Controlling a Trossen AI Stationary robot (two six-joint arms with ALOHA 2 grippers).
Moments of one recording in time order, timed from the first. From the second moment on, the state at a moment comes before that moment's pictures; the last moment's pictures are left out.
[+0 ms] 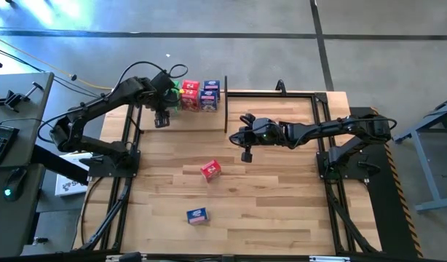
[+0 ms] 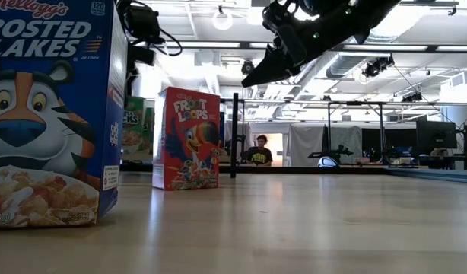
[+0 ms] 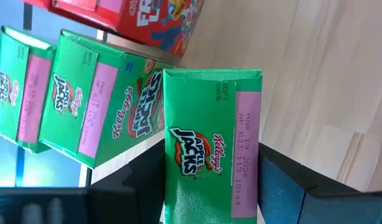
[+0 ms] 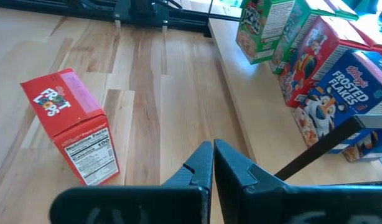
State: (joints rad) left arm 0.71 1.29 1.13 -1.07 -0.14 0.55; right arm -0.09 1.51 0.91 0.12 0.09 -0.17
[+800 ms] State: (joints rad) left arm 0.73 1.29 1.13 -1.05 -0.09 0.51; right arm -0.09 1.51 0.91 0.12 0.07 -0.17
